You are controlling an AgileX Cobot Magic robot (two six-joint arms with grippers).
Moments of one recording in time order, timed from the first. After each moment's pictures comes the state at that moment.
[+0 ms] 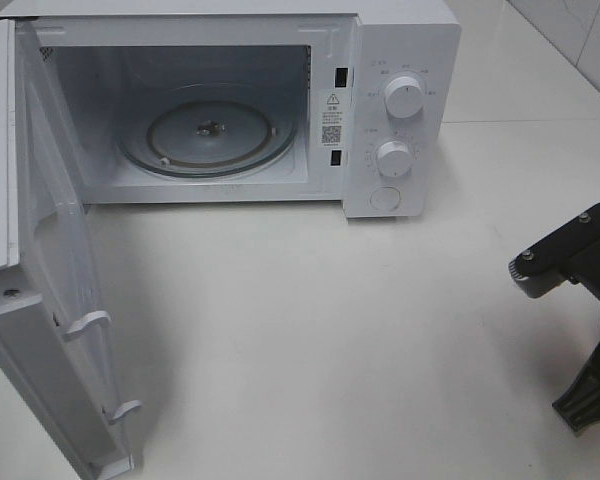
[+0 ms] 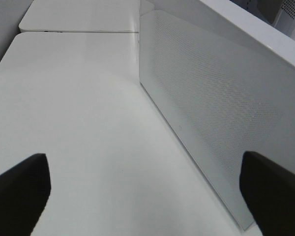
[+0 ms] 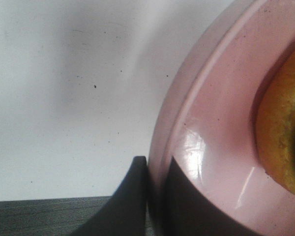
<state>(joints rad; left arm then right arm) 0.08 -0.01 -0.50 -0.17 1.04 0.13 0.69 1.42 -0.57 -0.62 1.00 0.68</state>
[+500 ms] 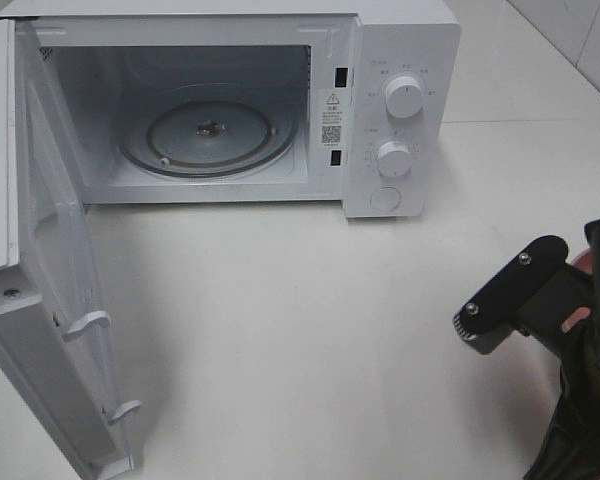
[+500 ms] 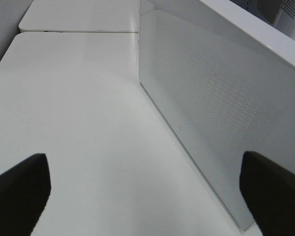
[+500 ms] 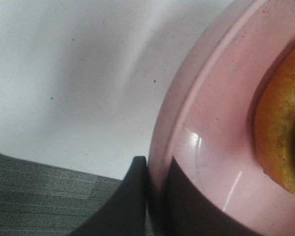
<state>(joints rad) 0.08 -0.01 -0.50 -0.17 1.04 0.13 0.99 1.41 -0.57 -0.58 1.05 0.71</state>
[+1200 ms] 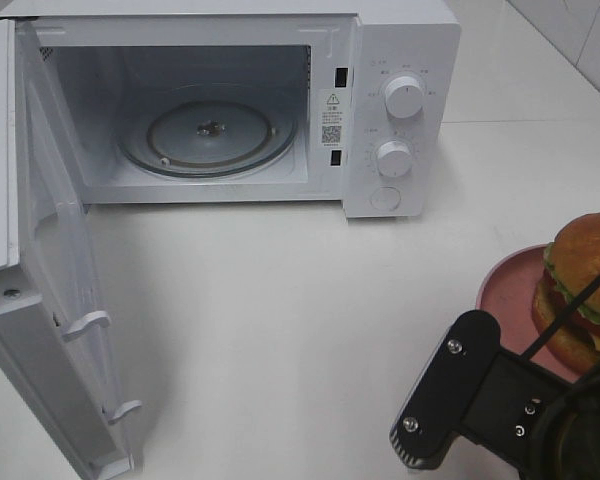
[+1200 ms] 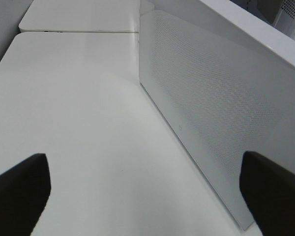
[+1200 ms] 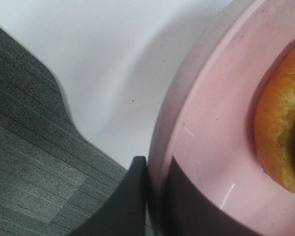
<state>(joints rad) 0.08 -0.01 -0.50 -0.17 1.04 0.13 1.34 1.41 -0.57 -0.58 1.06 0.76</state>
